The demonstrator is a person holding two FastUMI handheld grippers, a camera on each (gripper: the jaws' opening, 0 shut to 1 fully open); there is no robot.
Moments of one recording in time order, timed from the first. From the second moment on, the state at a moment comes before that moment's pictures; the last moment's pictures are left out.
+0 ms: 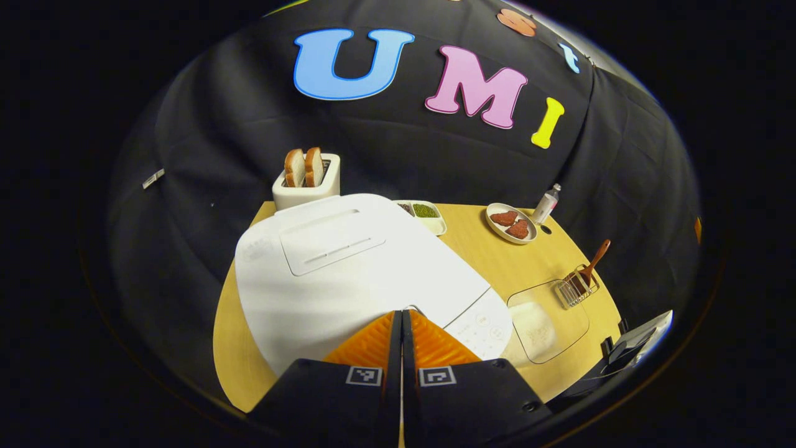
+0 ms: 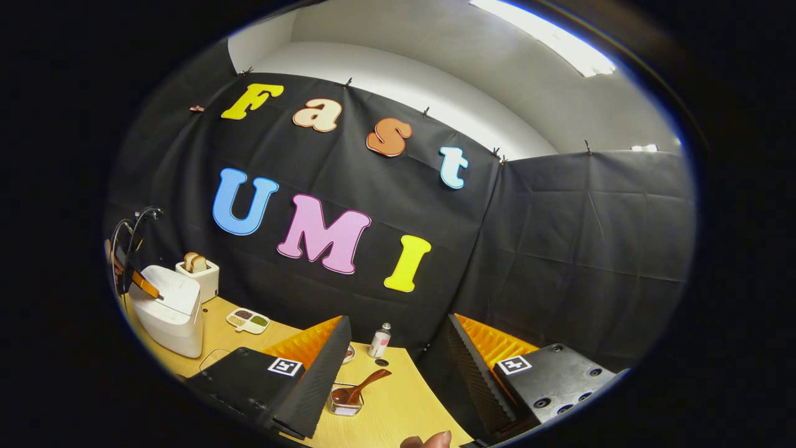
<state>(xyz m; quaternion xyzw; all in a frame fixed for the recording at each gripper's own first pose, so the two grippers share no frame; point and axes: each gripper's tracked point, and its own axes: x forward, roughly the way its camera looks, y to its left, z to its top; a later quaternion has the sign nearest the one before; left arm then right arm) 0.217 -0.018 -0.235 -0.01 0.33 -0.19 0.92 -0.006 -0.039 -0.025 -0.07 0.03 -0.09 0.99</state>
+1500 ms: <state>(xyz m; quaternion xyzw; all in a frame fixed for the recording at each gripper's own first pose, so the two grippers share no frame) 0.065 -0.070 -0.001 0.03 0.00 -0.08 1.00 0.029 -0.114 -0.095 0.04 0.05 -0.04 1.00</state>
